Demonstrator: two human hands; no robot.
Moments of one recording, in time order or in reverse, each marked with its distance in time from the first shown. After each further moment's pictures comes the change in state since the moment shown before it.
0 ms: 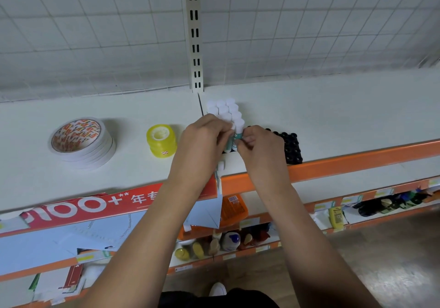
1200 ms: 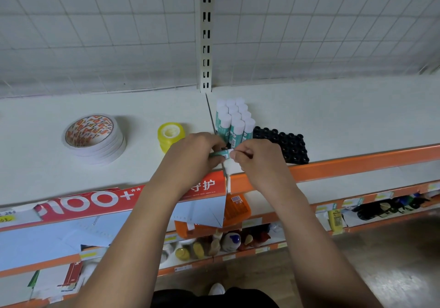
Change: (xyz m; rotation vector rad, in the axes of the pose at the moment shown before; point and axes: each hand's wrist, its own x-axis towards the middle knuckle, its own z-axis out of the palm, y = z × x) left_hand -0.014 -0.027 -0.028 0.179 -0.439 -0.134; right_hand -0.014 -0.018 -0.007 0.080 -0.288 0.070
